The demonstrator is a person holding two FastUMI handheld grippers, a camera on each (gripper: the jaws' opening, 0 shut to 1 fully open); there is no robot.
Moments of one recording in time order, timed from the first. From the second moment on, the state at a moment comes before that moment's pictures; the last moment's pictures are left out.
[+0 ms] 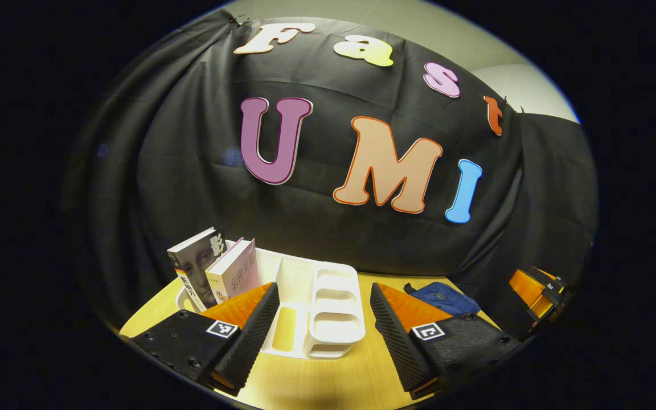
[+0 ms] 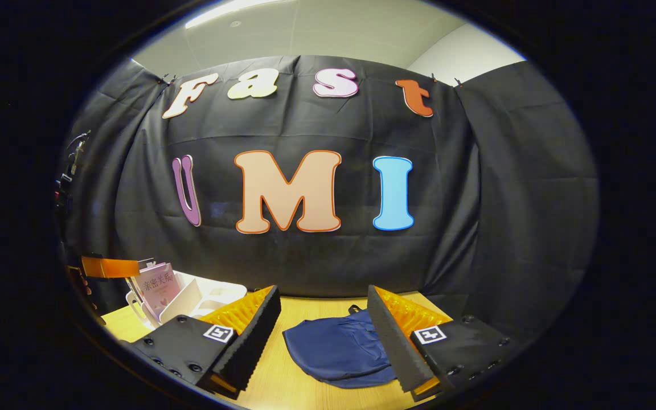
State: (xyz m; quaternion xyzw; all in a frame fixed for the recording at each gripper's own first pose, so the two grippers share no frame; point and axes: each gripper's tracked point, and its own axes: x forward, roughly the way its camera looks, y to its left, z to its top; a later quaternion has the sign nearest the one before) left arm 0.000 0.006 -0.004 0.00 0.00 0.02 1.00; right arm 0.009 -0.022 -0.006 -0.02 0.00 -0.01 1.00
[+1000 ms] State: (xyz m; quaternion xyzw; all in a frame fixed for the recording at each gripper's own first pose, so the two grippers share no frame) left arm -0.013 0.030 -0.011 0.02 0.02 0.08 1.00; right arm 0.016 -0.115 -0.153 -0.31 0.09 -0.10 0.94
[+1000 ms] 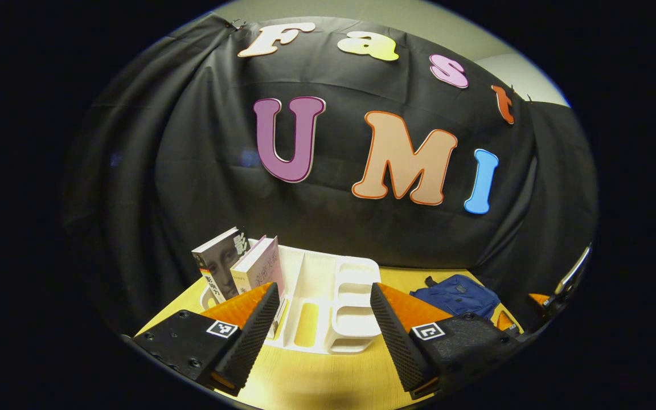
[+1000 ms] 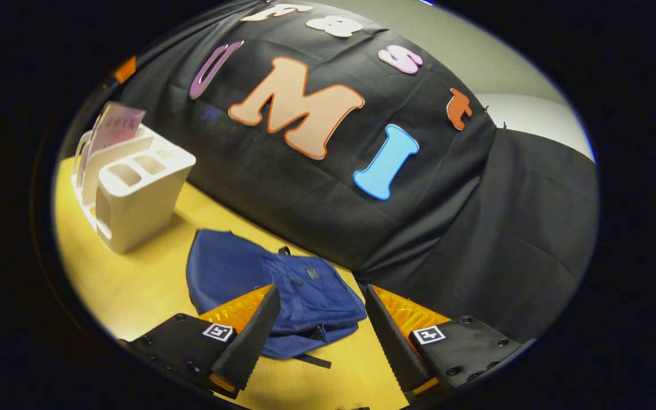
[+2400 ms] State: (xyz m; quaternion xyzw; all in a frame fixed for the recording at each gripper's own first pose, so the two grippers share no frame) left arm -0.047 0.075 -0.028 0.02 0.05 0.19 0.98; right arm 0.073 -0.111 -0.291 -0.59 0.13 0.02 0.80
